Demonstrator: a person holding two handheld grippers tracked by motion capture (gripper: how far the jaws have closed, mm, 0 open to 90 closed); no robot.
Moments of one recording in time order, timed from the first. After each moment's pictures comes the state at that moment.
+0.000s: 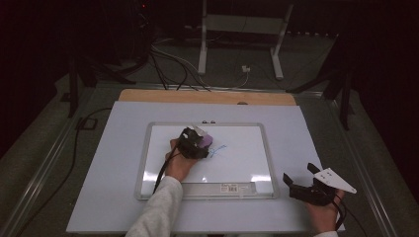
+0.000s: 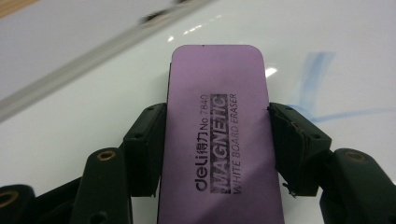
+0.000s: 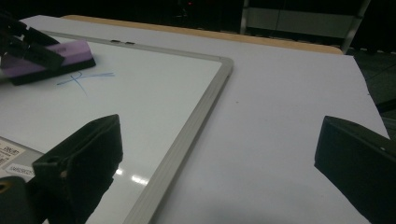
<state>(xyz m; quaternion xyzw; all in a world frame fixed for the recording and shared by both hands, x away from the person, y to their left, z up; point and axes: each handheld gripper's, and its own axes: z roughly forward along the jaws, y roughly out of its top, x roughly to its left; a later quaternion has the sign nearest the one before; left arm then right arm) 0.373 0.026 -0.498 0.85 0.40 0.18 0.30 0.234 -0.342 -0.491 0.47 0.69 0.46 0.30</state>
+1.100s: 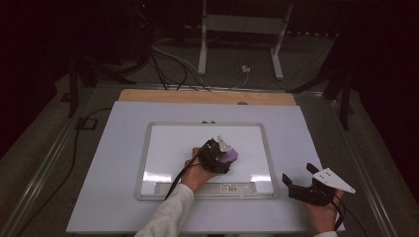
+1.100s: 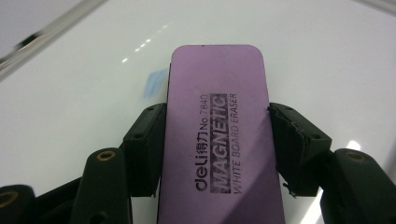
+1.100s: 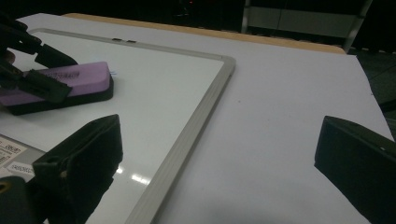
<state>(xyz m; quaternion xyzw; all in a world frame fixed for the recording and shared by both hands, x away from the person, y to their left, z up) 0.346 -0.025 -0.498 0.89 0.29 0.14 0.32 0.234 -0.340 -0.491 0.47 0.69 0.46 0.30</state>
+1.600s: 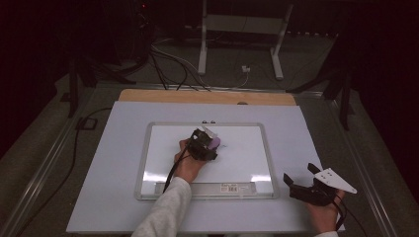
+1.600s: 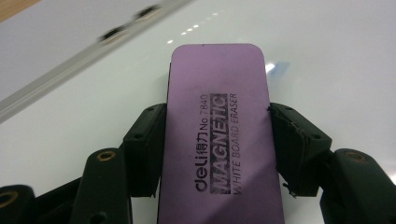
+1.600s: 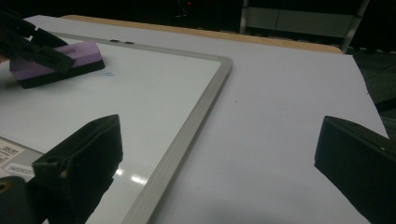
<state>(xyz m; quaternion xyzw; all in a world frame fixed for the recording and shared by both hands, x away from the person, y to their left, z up) 0.385 0.014 -0.497 0.84 0.43 0.20 0.28 0.234 -0.342 -0.491 0.47 0.69 0.46 0.30</state>
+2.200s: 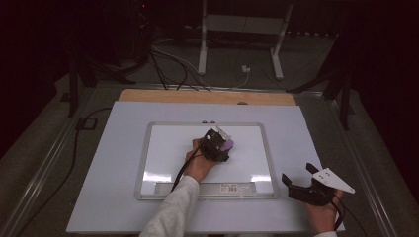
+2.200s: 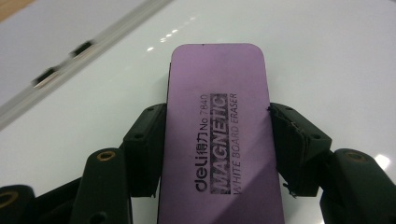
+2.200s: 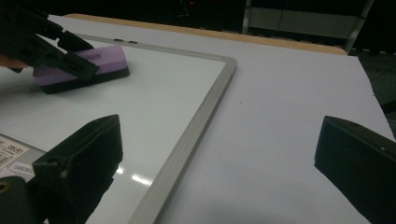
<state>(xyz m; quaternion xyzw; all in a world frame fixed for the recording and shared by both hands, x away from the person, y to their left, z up) 0.385 -0.020 -0.496 0.86 0.39 0.20 0.28 0.234 -0.339 -0.491 0.47 0.69 0.46 0.30</state>
